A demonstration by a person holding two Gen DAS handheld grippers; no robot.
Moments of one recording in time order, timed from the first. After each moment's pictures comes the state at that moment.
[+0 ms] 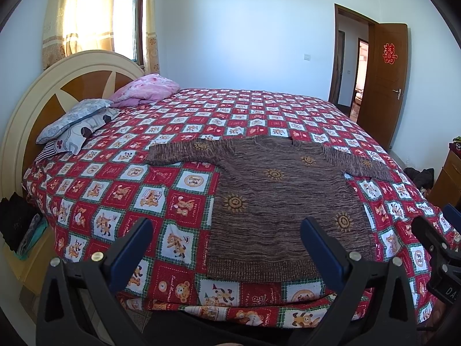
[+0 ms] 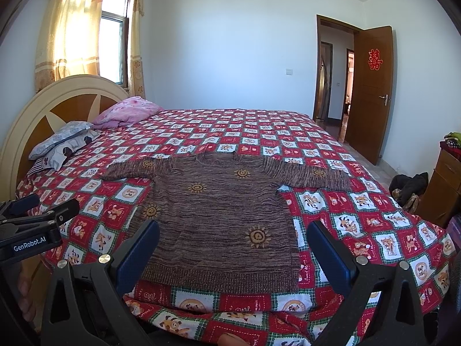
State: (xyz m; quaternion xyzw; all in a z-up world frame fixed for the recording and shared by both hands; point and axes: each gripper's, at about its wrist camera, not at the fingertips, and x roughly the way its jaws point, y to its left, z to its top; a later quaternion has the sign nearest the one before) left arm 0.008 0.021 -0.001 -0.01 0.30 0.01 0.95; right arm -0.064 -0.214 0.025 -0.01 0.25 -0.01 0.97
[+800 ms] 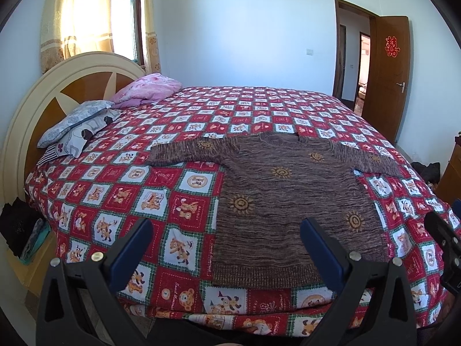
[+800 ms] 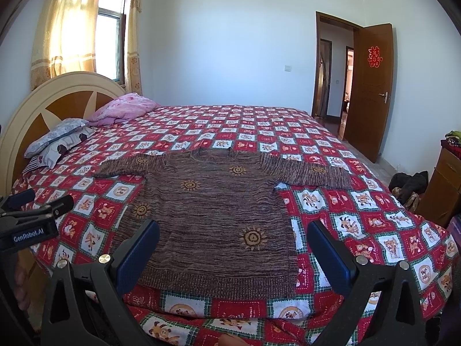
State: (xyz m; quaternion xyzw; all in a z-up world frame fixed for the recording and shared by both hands) left arm 0.027 0.024 -0.018 0.00 0.31 0.02 0.95; right arm -0.039 -0.227 0.011 -0.02 0.26 -0.01 0.96
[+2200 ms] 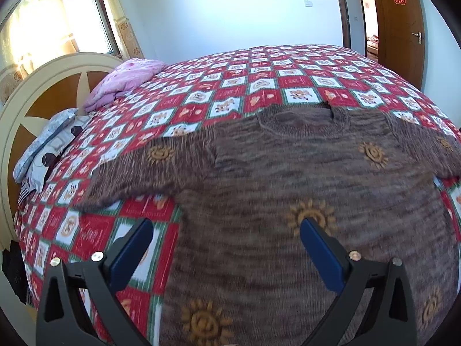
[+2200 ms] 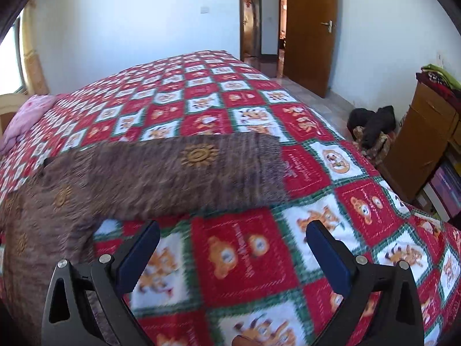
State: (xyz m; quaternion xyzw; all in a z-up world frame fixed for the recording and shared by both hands) left arm 0.282 -0.055 -0.102 0.09 0.38 0.06 0.92; right arm 0.220 -0.508 -0.083 0.08 0.38 -0.18 0.90
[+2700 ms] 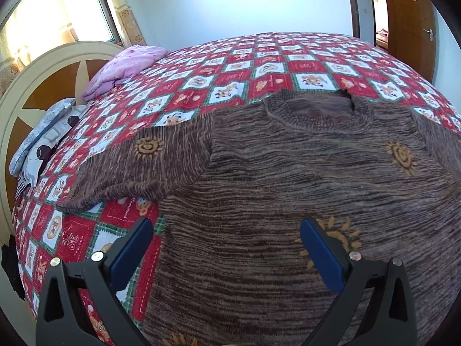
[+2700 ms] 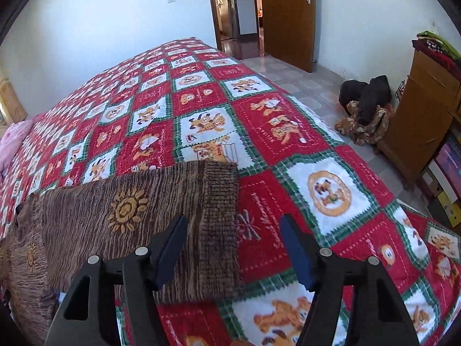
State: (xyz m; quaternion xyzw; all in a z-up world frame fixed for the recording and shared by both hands) left arm 0.319 -0.059 -0.132 0.09 0.41 0.08 0.90; right arm 0.295 -0.602 -0.104 0.13 0.42 -0.20 0.88
